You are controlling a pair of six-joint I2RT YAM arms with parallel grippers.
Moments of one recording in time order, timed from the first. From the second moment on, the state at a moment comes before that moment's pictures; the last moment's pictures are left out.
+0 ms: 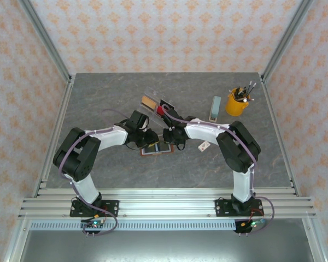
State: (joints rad) left arm -0.44 1.74 0.92 -0.23 0.38 -0.91; right arm 0.72 1.93 1.25 -0.51 -0.08 0.71
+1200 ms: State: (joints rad) left arm -0.44 1.74 0.89 -0.15 0.42 -0.91; right arm 0.69 1.94 1.24 -0.46 -0.19 0.72
